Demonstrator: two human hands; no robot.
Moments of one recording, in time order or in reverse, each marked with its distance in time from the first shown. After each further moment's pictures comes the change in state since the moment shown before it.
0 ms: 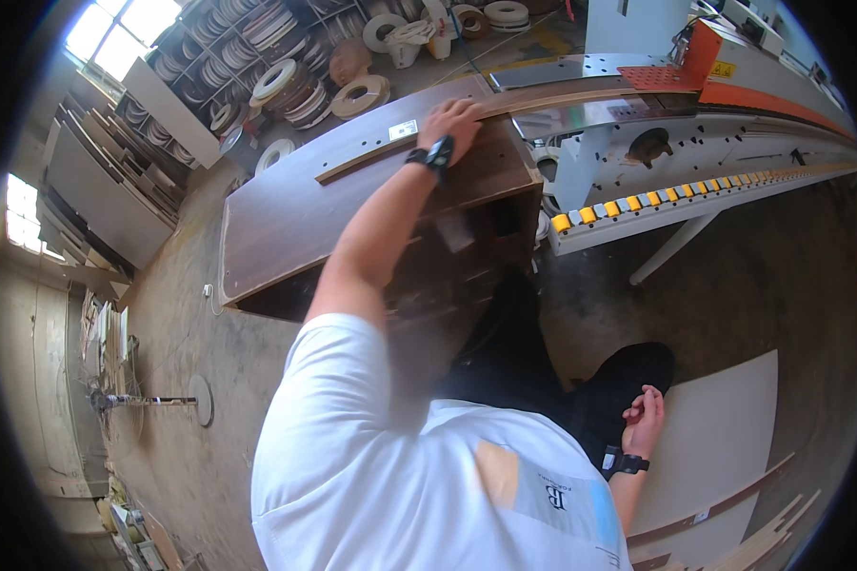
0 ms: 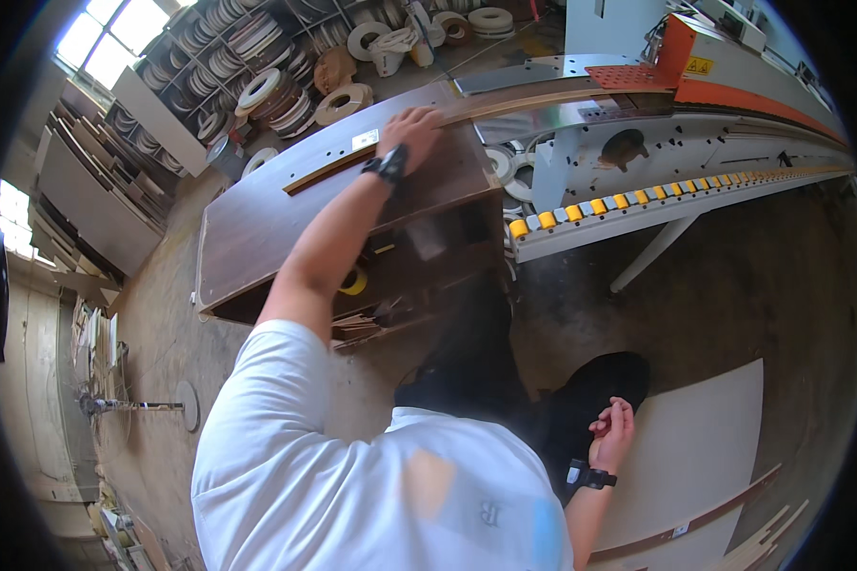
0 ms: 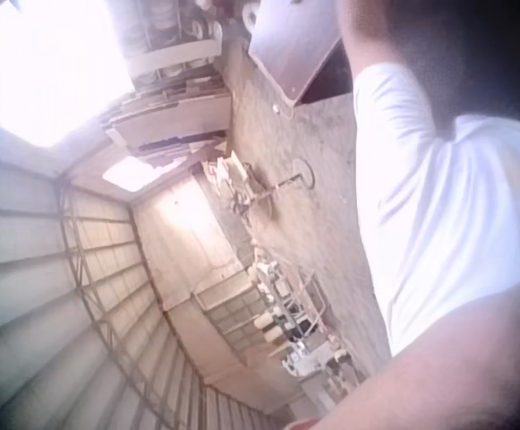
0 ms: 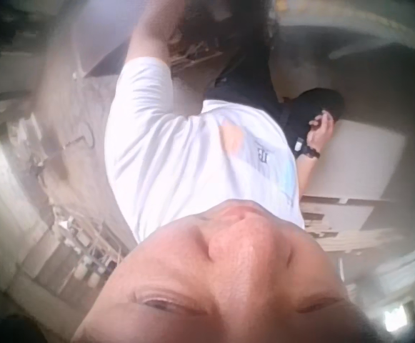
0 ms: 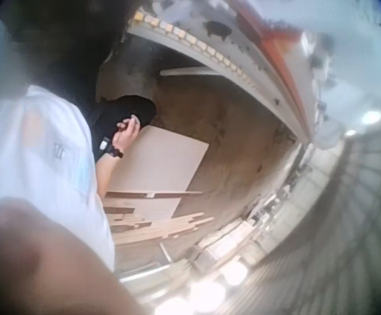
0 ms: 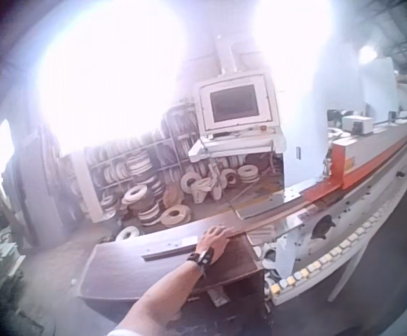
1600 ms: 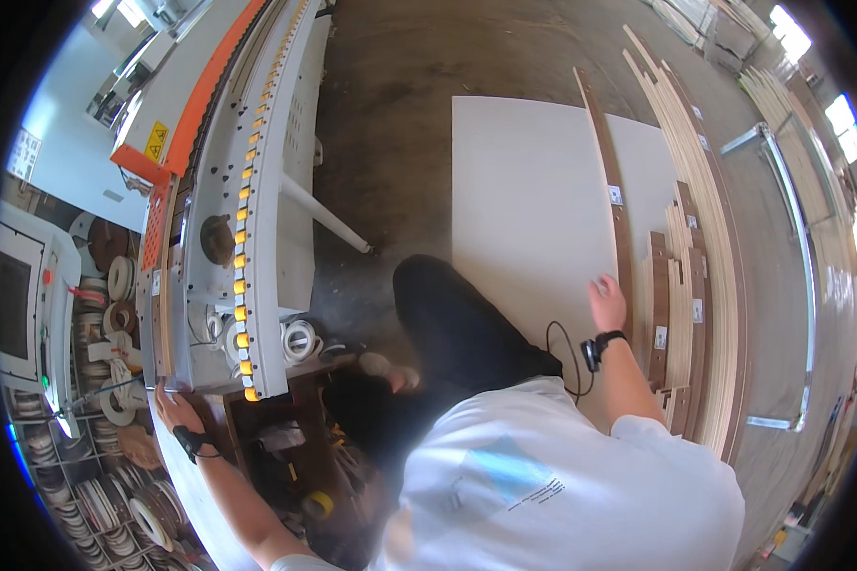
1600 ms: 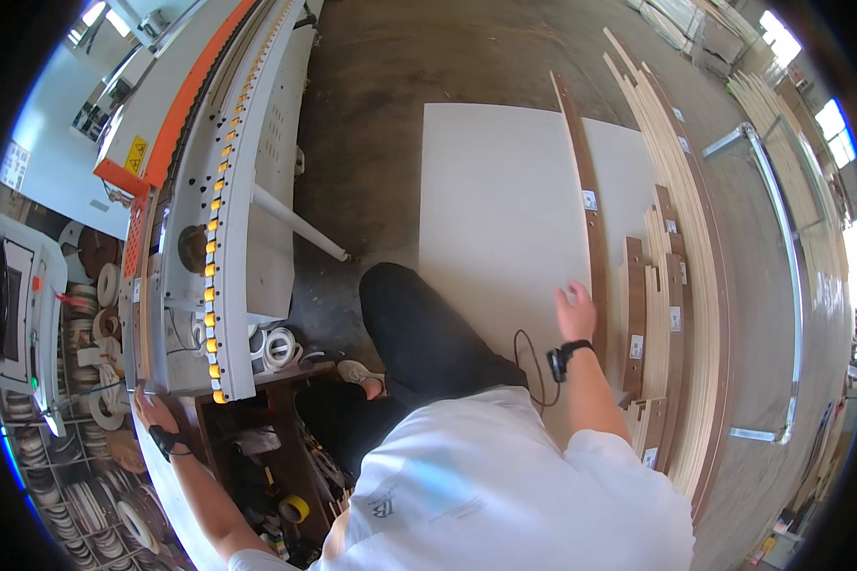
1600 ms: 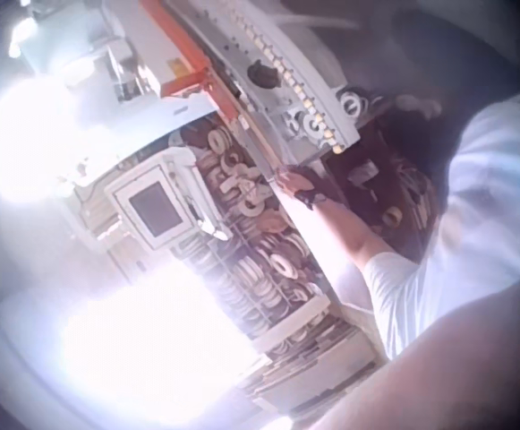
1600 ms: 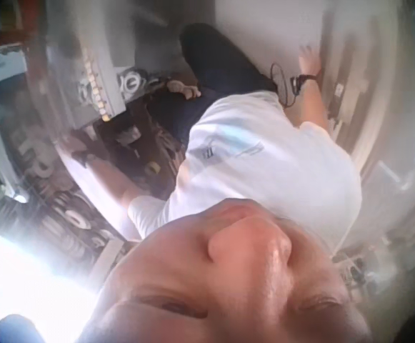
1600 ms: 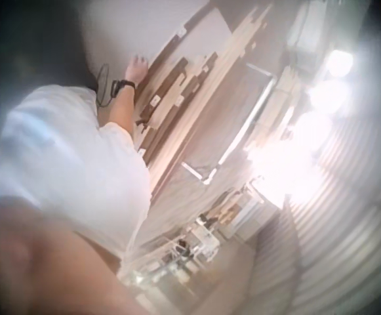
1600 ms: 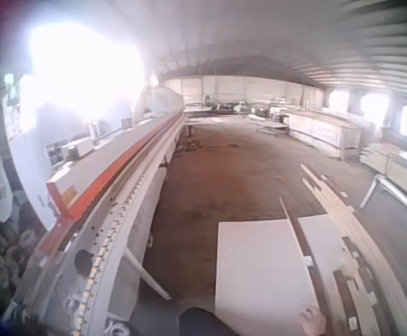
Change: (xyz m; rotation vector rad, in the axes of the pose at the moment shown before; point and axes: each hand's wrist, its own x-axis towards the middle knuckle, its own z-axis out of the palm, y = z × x) left_hand 0.059 0.005 0.087 -0.091 -0.115 0.073; right_hand -0.138 0.105 -0.231 -0.591 1.335 -0.075
